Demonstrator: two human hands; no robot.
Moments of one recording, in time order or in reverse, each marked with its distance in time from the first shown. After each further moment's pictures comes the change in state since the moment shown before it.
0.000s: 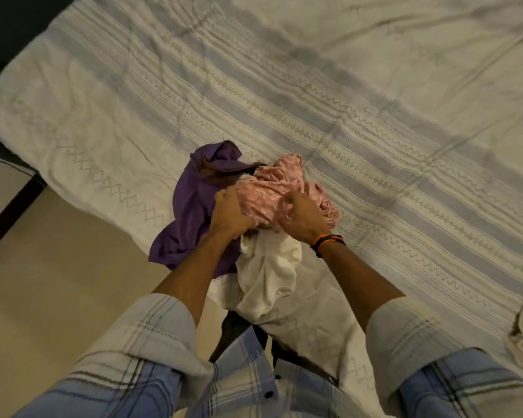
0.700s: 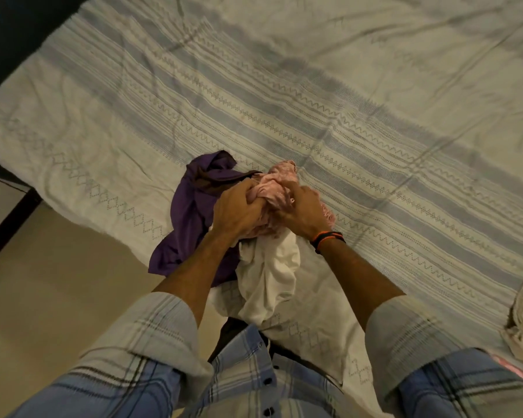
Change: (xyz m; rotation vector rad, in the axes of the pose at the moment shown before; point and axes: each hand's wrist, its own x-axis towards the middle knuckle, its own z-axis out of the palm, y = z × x) left_hand -0.011 0.043 -0.017 -0.080 0.138 0.251; right_hand 0.004 -0.013 -0.020 0.106 0.123 -0.042
